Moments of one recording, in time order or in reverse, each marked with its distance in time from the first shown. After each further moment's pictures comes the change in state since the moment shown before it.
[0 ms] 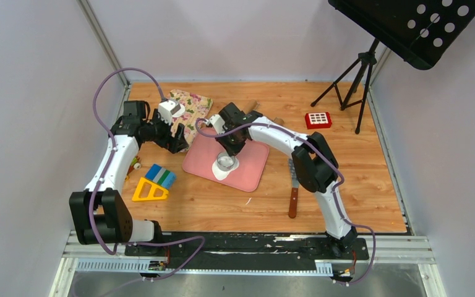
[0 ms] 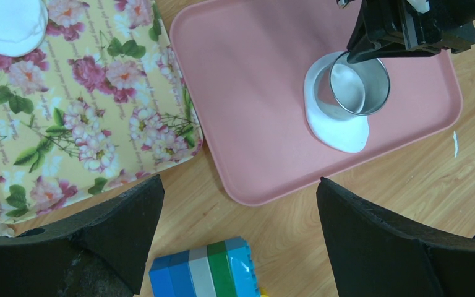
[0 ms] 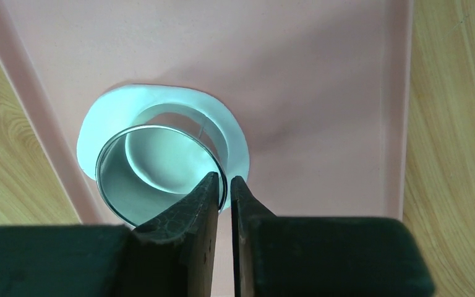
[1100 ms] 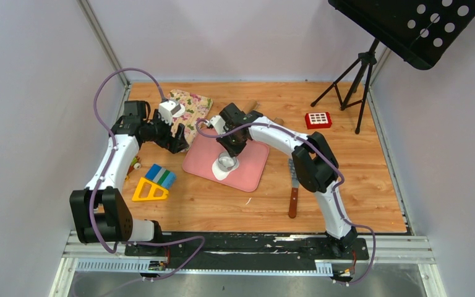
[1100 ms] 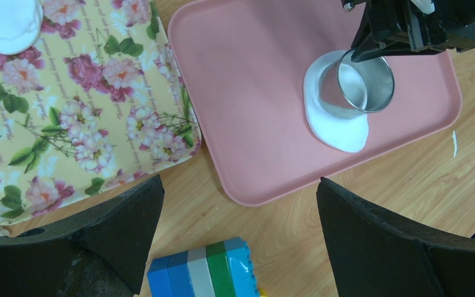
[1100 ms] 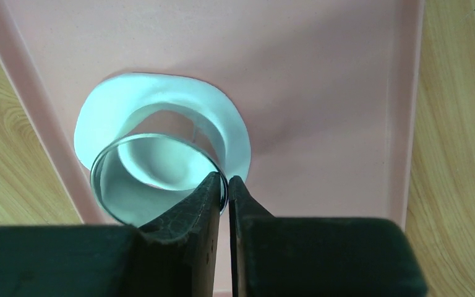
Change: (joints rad) left arm 0.000 0.010 0.000 0.000 0.003 0.000; right arm 0.001 0.001 -0.003 -0.020 -0.001 -0.019
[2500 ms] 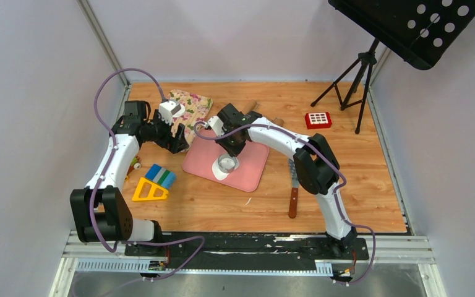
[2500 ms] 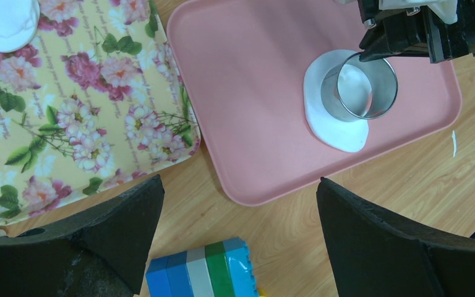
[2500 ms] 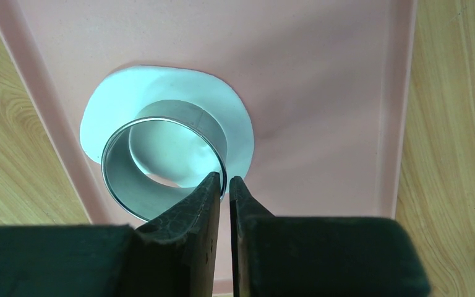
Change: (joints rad) left arm 0.000 0.007 0.000 0.000 0.000 -0.003; right arm 0.026 -0.025 0.000 -0.022 0.045 -0.022
